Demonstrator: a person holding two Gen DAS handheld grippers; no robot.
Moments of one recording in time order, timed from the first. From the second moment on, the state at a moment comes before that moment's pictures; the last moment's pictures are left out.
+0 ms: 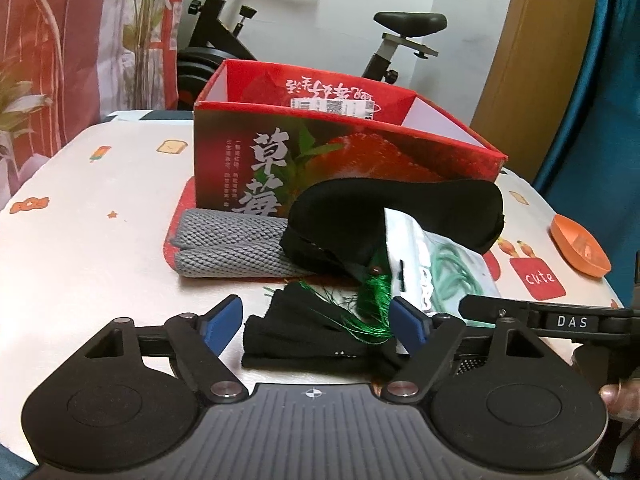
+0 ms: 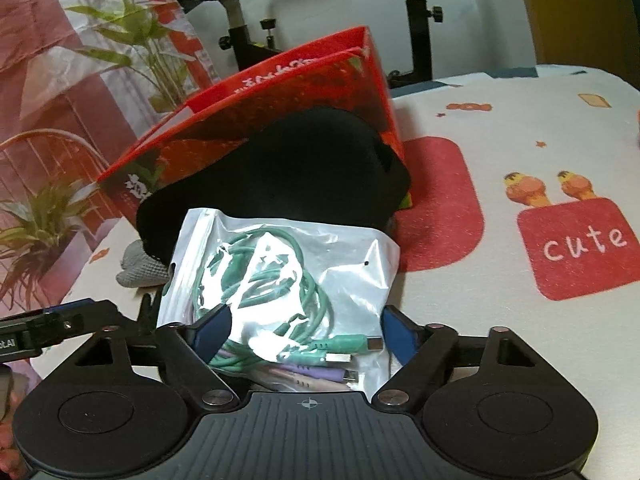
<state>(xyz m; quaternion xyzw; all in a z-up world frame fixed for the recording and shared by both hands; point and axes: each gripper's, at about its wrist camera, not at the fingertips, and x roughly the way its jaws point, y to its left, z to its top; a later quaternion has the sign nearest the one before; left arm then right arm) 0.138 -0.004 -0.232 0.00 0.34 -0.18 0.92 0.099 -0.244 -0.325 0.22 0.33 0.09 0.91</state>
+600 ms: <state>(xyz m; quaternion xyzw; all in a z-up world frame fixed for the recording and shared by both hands) 0.145 0.002 -0.240 -0.04 0.36 -0.19 0.91 0.102 -0.196 -0.302 0.15 0.31 0.18 0.92</state>
